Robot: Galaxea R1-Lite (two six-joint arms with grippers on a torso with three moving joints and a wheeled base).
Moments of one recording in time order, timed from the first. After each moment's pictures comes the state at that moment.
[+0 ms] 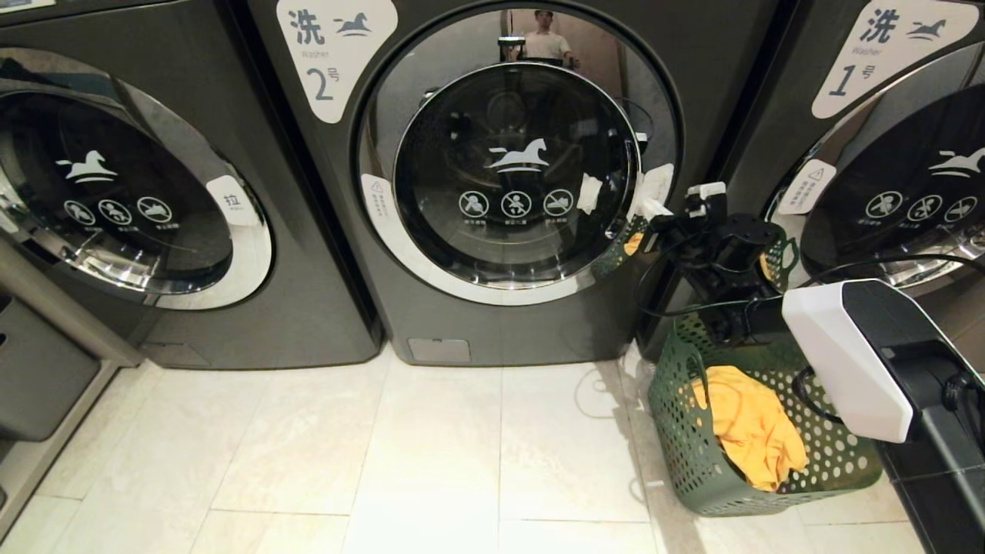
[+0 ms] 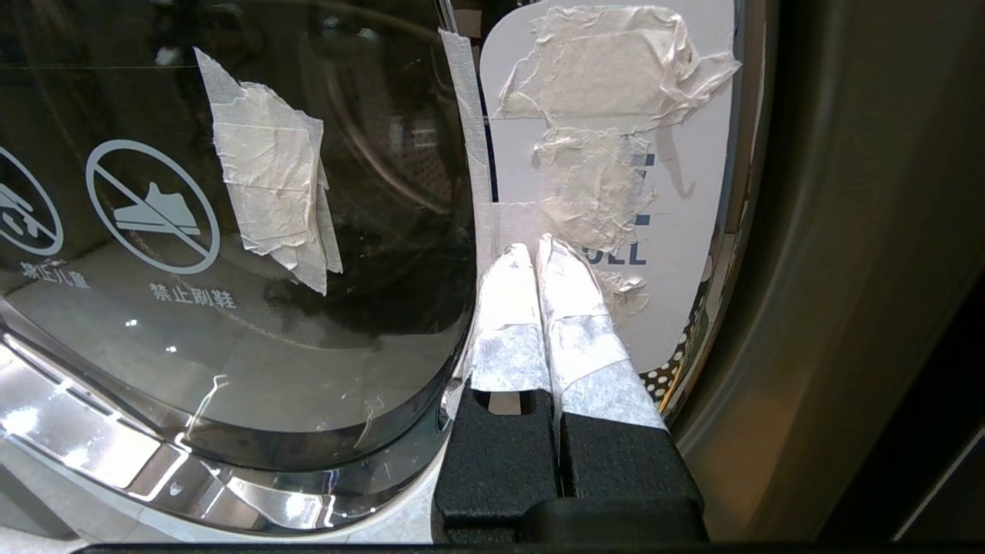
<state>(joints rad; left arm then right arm) -0.01 0.00 -0.04 0.10 -0.03 0.13 0.09 2.63 -1.97 -1.09 0.19 0.04</state>
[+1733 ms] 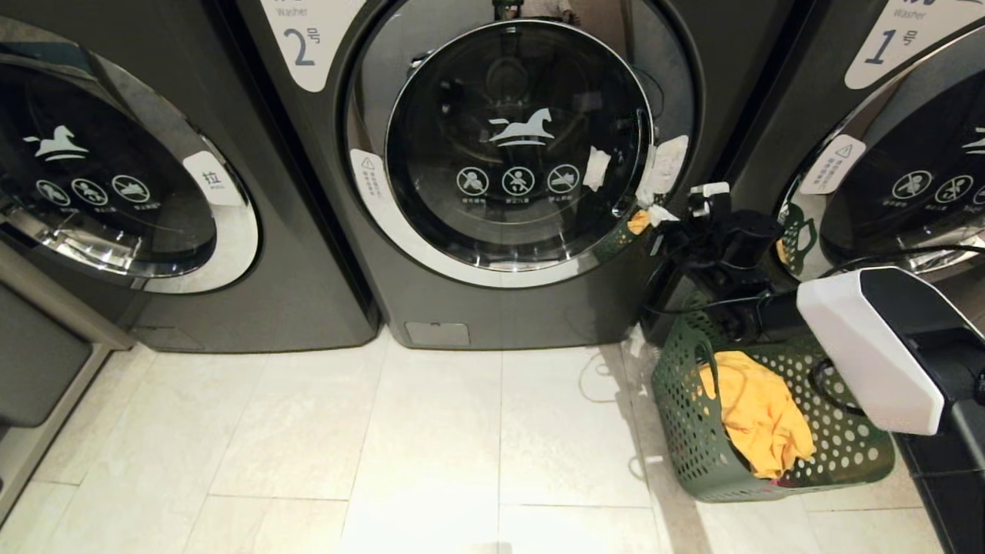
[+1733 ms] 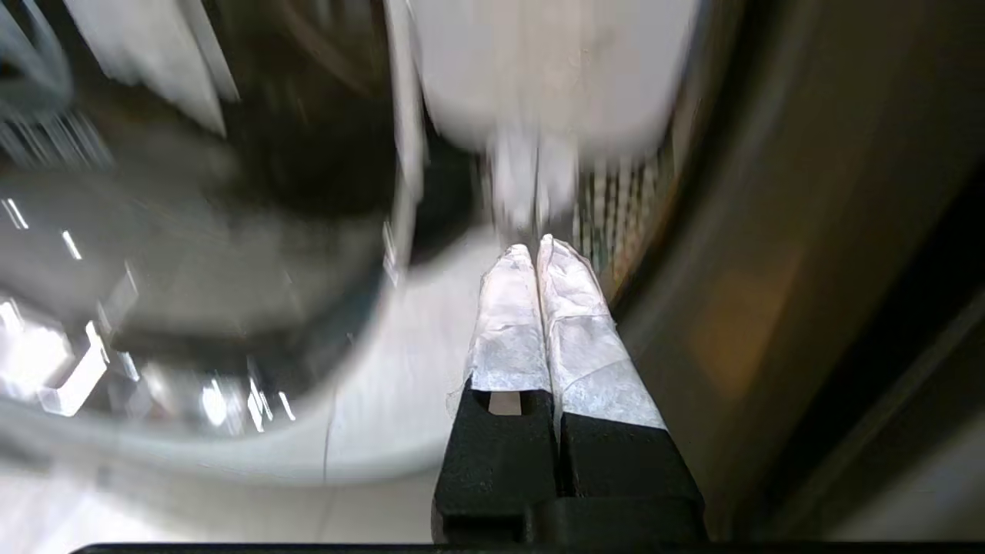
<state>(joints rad) -0.01 0.00 -0.04 0.09 -0.03 0.12 0.08 2.52 -1.80 -1.03 0.14 0.03</state>
